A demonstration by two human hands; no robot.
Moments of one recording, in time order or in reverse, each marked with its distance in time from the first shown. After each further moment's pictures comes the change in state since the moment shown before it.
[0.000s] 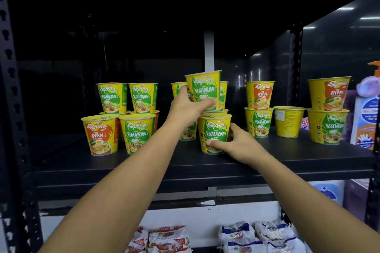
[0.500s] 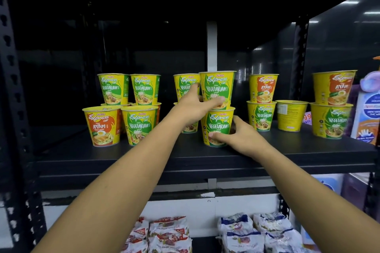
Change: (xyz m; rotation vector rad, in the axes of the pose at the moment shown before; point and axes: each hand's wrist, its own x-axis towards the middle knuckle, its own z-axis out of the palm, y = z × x) left_hand -0.010 -0.001 -0.004 0.134 -0.232 -0.050; right_hand 0.000 -0.002 0.002 -0.003 0.009 0.017
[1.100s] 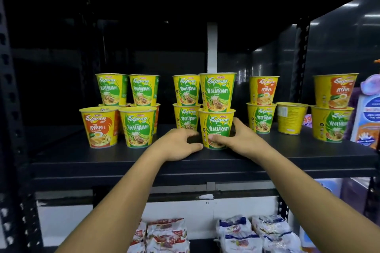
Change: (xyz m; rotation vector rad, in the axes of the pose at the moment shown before) left_hand -0.034 -0.068 -0.007 0.502 -0.304 0.023; right_hand 0.000 -0.003 -0.003 0.038 -0.040 0.034
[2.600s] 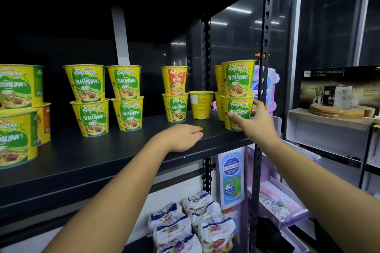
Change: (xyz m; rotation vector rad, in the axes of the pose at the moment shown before) left_hand 0.086 0.175 0.108 0.104 -0.287 0.361; right_hand -0.098 0.104 -0.189 -0.115 0.753 0.211
